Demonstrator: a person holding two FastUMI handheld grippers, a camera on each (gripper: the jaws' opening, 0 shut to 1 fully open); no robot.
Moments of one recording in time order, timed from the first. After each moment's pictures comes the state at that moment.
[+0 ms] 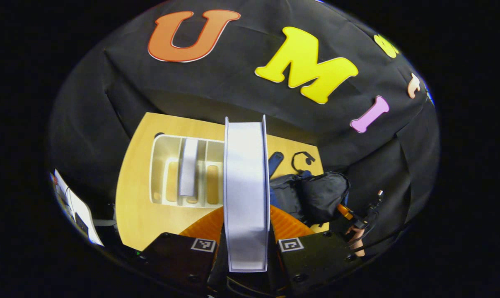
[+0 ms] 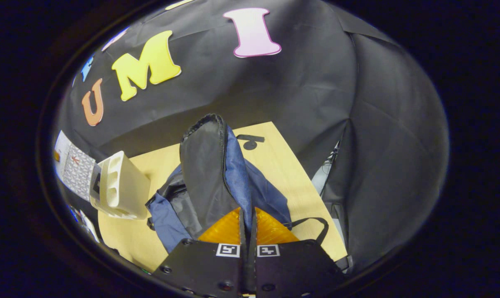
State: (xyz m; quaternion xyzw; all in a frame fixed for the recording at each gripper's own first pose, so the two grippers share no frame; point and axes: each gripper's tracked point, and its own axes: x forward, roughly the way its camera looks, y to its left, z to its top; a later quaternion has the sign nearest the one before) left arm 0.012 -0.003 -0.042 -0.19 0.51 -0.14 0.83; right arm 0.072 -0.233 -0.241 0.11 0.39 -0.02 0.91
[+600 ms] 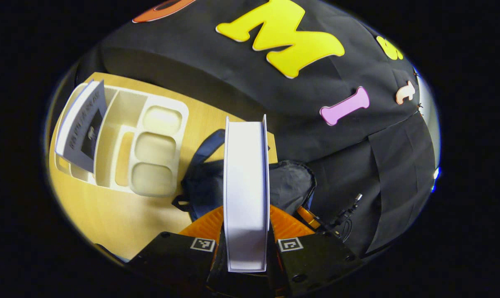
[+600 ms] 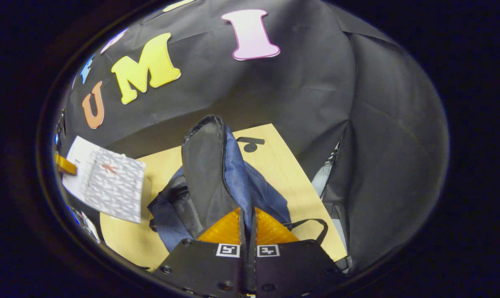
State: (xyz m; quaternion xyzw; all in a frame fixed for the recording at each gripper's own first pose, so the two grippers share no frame) left arm 0.004 -0.201 -0.140 -0.32 0.53 -0.23 0.76; right arm 0.076 -0.237 -0.233 0.11 0.39 -0.02 0.91
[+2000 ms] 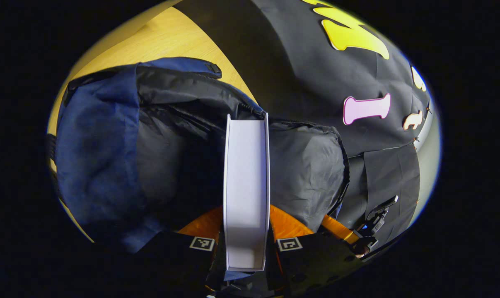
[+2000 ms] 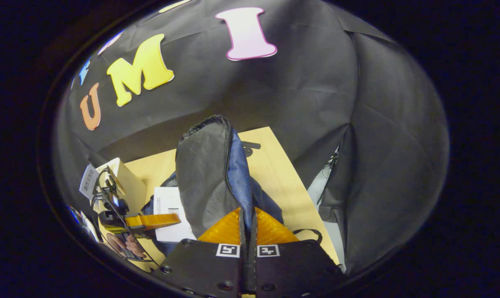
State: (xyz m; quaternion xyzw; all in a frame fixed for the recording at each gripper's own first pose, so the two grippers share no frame) left arm -0.005 -0.369 -0.318 -0.50 0.48 -0.26 0.67; right arm 0.102 -0.257 -0.235 0.11 0.39 -0.02 0.91
